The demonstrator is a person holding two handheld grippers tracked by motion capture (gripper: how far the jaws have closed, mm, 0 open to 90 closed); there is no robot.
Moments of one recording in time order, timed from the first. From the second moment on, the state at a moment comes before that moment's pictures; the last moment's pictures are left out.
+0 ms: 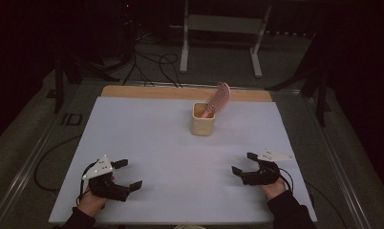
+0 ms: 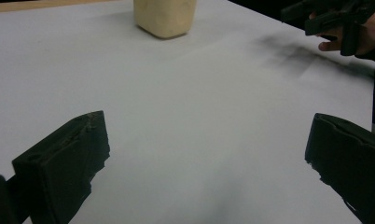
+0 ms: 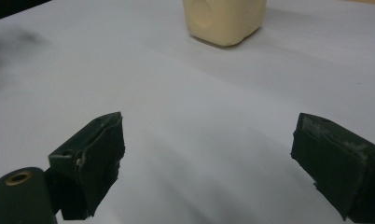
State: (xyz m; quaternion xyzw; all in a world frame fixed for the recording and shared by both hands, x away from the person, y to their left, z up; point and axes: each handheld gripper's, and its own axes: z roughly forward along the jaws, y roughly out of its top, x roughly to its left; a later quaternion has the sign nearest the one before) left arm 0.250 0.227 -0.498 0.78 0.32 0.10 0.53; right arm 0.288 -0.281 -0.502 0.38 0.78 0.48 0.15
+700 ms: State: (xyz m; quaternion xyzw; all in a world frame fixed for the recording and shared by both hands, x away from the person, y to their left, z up) left arm 0.250 0.226 -0.500 0.78 0.32 0.10 0.52; right arm 0.262 -0.307 -0.516 0.40 0.78 0.46 0.16
